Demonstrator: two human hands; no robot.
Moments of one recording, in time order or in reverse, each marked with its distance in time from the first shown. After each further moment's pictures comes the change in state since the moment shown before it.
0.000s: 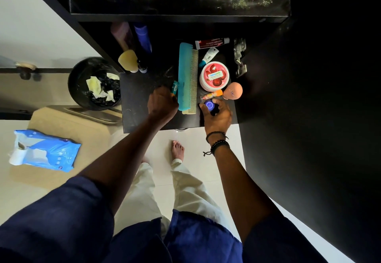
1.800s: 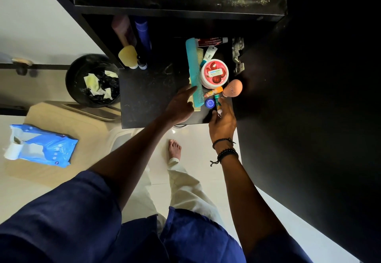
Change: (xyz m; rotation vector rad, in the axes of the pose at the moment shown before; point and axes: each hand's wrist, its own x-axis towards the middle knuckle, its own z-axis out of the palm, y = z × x) left_hand -0.022 0.028 0.024 -0.290 -0.260 0.223; right_hand -0.013 -0.008 -0.042 -0.188 -0.095 -0.211
